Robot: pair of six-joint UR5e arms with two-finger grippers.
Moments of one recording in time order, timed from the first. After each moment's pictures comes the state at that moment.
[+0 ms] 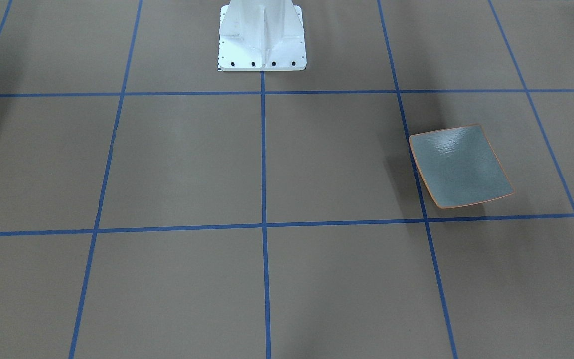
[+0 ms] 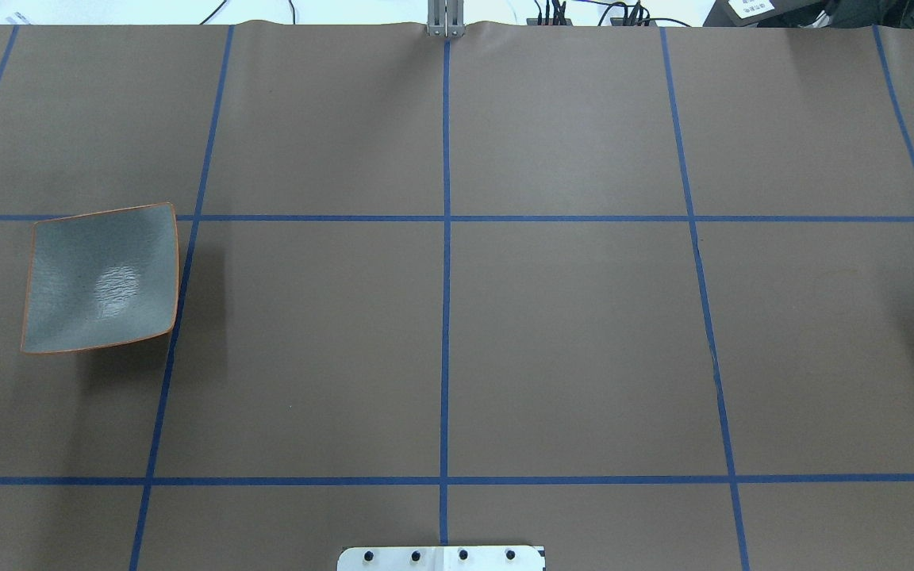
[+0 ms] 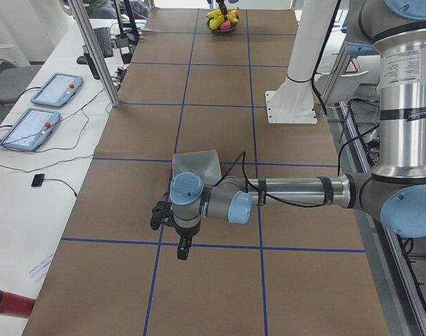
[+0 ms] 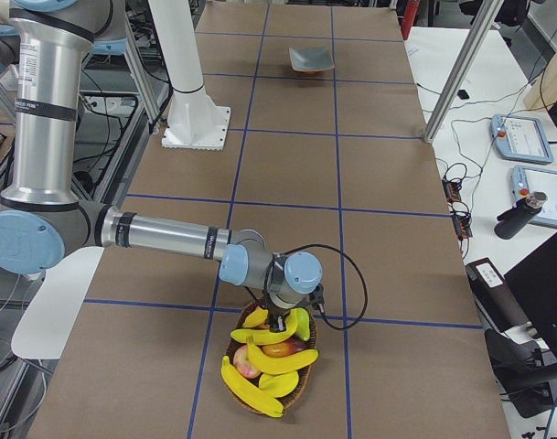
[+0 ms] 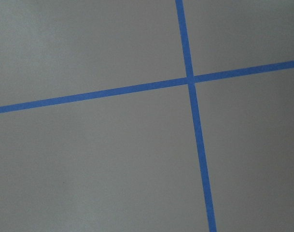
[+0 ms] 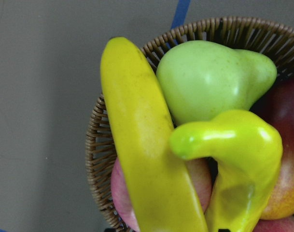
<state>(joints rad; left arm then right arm) -1.51 -1.47 -1.62 -1.78 -2.26 -0.01 1.44 -1.70 1.55 -1.65 2.39 -0.37</state>
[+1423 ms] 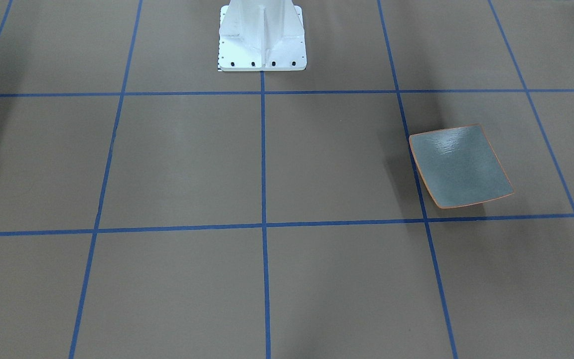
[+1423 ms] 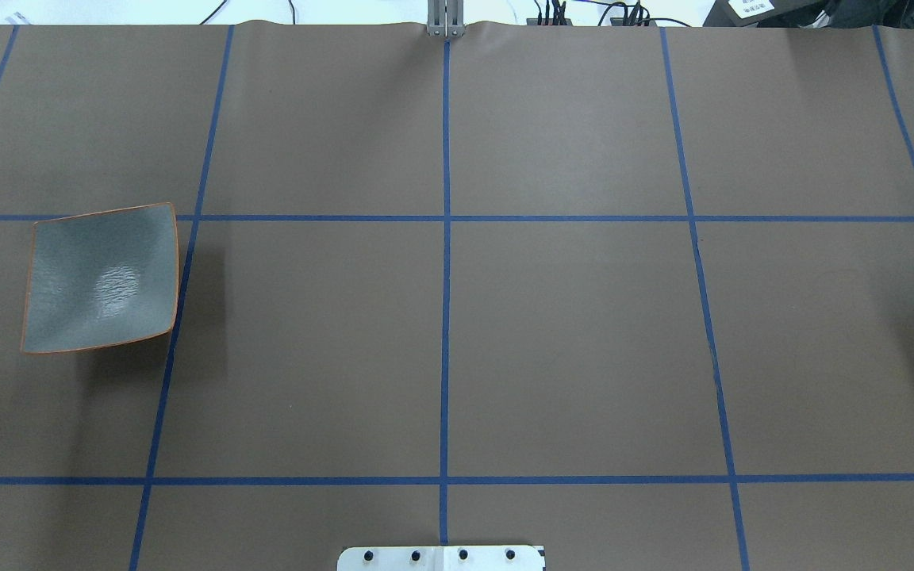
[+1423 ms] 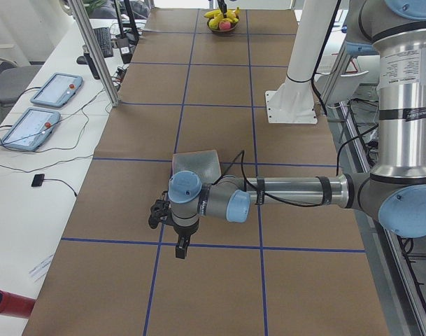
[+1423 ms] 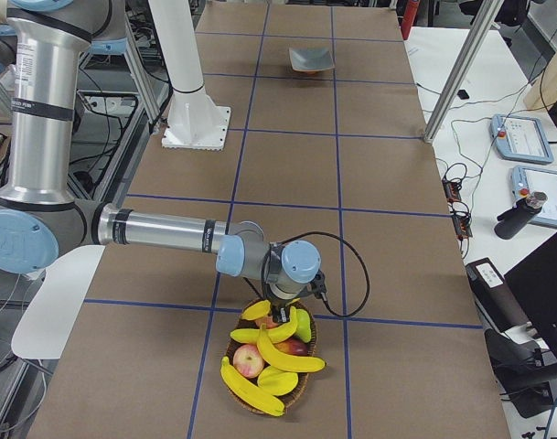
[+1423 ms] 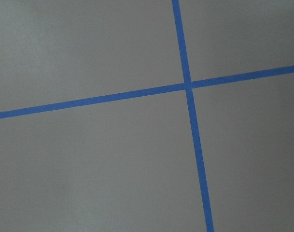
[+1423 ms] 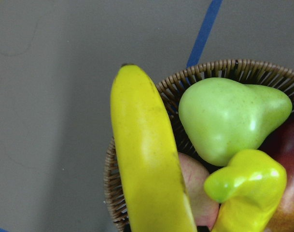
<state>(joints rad) -1.51 -1.48 -1.62 -1.78 -2.26 -0.01 1.48 -1.76 1.68 -1.66 2.40 -0.40</state>
